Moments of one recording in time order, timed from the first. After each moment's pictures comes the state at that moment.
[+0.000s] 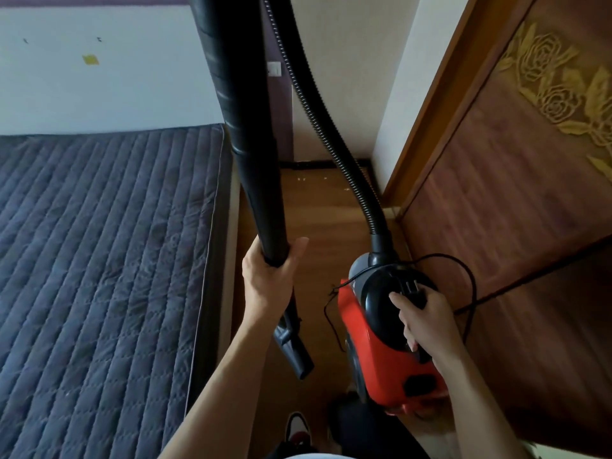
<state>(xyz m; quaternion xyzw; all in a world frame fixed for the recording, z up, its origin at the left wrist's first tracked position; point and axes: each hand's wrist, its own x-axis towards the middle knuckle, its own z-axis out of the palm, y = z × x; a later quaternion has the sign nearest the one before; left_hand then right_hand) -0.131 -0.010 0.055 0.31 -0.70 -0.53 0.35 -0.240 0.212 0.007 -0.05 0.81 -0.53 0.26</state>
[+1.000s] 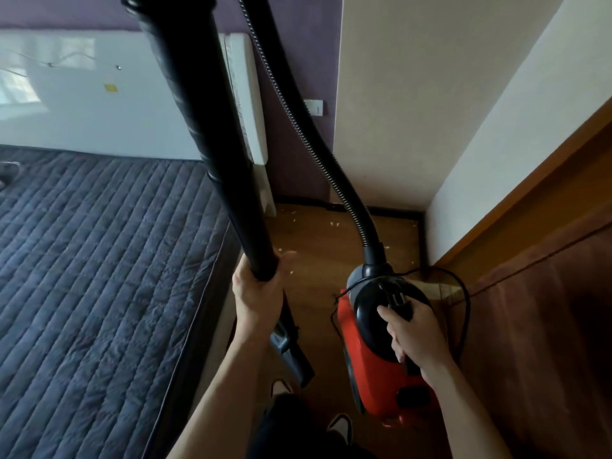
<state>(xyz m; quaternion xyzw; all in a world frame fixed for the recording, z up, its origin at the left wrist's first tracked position) -0.503 -0.222 0.036 0.44 -0.65 -0.48 0.40 -0.655 -0.041 -0.026 -0.11 0.76 -0.50 0.39</state>
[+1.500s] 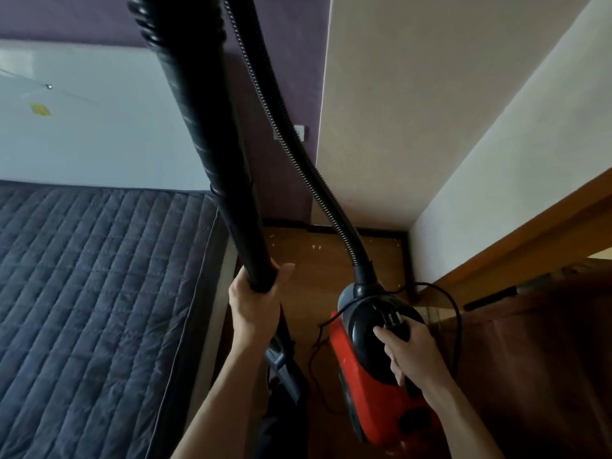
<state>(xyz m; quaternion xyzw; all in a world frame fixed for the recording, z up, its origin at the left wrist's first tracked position) -0.611 -0.375 0.012 0.43 -0.66 -0.50 0.35 -0.743 -0.165 -0.037 -0.08 0.78 -0.47 0.41</state>
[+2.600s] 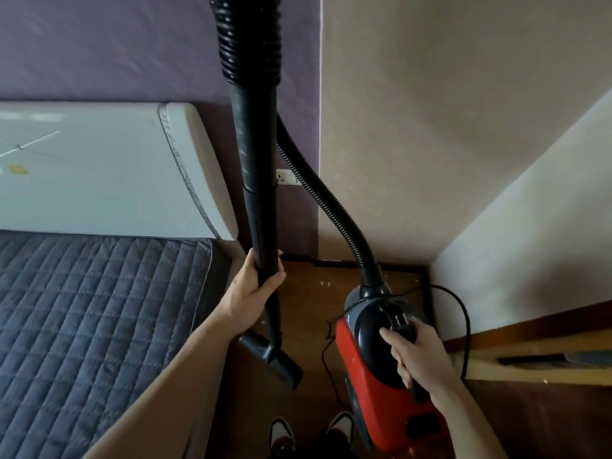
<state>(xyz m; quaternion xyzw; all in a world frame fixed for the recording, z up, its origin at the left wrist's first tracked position) -0.782 -0.554 -0.022 0.25 -0.80 -0.52 0.17 -0.933 -0.289 -0.045 -0.10 0.76 -0.47 0.44</state>
